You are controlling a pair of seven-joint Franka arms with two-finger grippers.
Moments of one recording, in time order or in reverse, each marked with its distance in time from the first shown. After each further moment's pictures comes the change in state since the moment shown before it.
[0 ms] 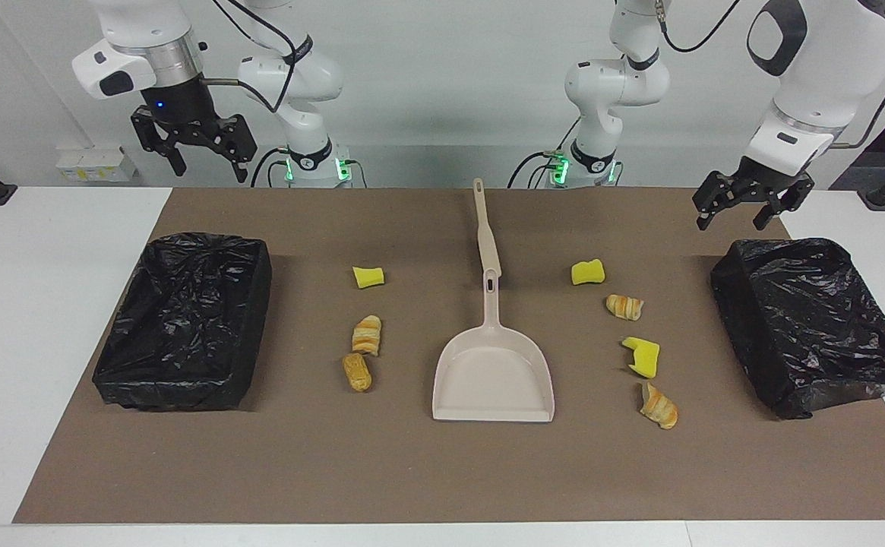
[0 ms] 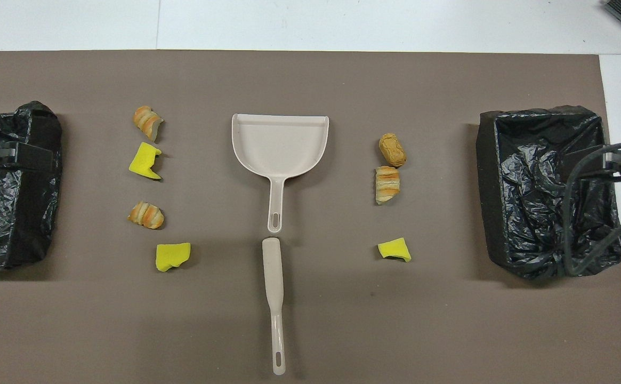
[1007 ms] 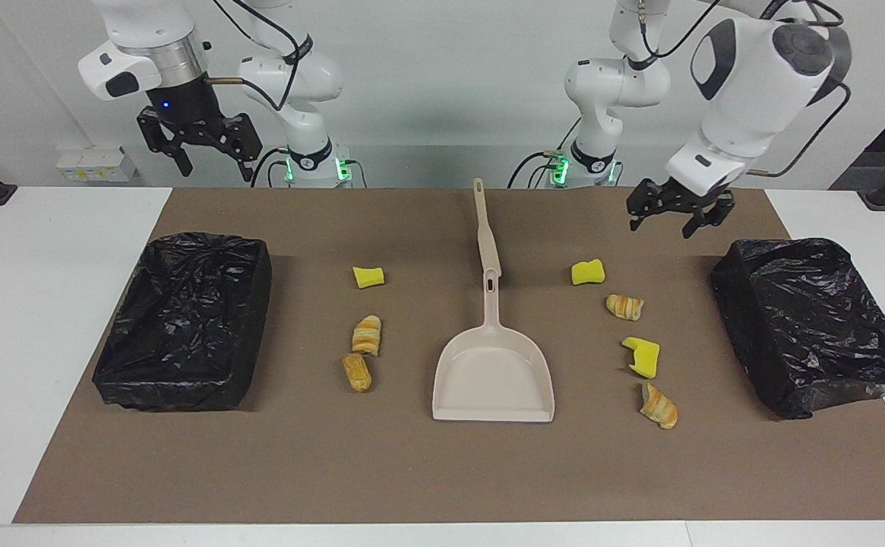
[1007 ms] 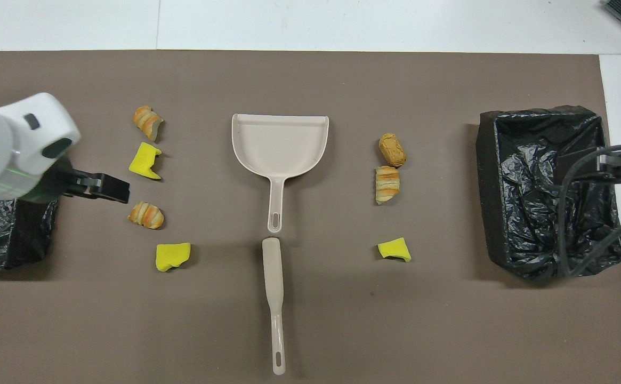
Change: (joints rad) left arm -0.144 -0.035 -0.034 -0.208 -0.101 0.072 0.006; right arm 0.007 -0.004 0.001 -0.005 0.013 0.000 0.000
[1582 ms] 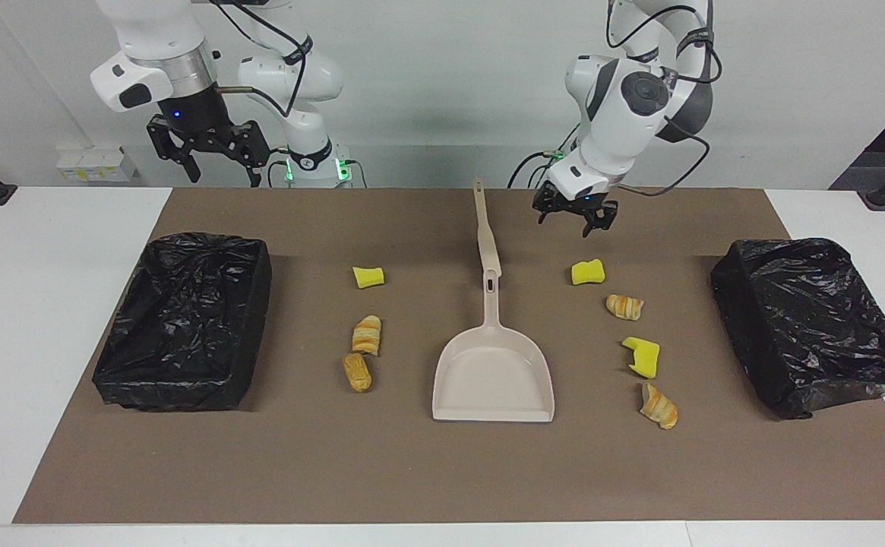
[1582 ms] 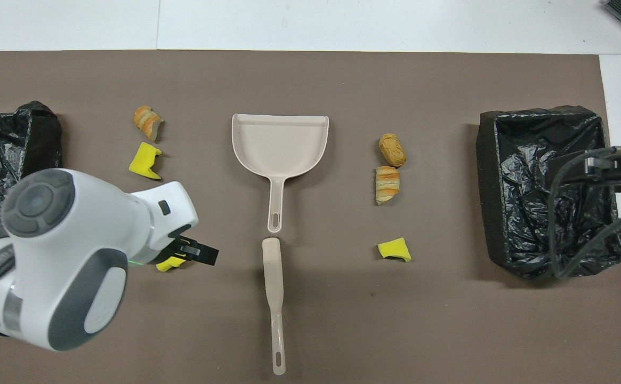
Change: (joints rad) left arm -0.274 -0.134 -0.002 -0.410 -0.062 0.258 -0.118; right arm 0.021 0.028 0.009 -0.029 0.001 0.059 0.000
